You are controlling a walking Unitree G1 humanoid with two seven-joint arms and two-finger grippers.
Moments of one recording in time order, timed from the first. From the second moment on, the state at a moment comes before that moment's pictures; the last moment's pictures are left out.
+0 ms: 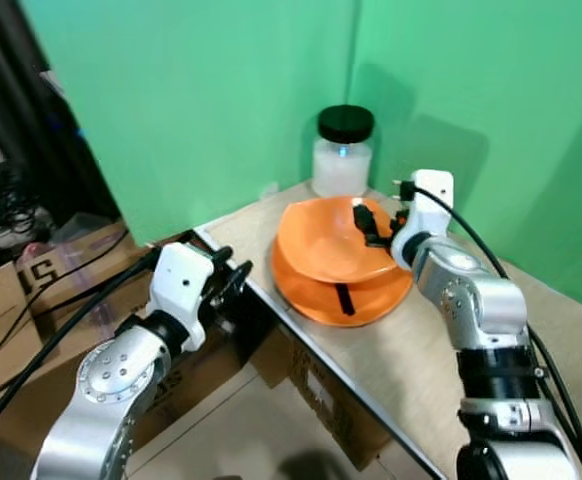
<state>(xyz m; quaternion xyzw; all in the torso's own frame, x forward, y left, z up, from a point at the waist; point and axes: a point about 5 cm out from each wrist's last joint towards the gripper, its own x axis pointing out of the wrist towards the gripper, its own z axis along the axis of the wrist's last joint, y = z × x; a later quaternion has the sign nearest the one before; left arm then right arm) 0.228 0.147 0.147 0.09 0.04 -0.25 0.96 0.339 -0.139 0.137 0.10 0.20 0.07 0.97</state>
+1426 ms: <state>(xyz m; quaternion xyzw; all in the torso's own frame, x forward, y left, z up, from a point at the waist) 0.225 0.142 0.145 0.09 0.05 -0.30 0.95 0.344 -0.164 0.121 0.27 0.29 0.10 0.91</state>
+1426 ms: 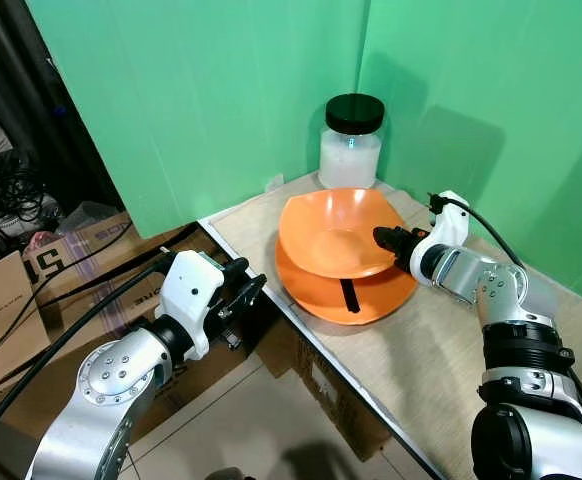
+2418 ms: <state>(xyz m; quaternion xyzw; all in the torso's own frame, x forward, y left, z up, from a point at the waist) 0.211 0.135 0.146 0.04 0.08 -0.36 0.93 0.329 -0.168 0.141 0.32 0.23 0.14 0.91</state>
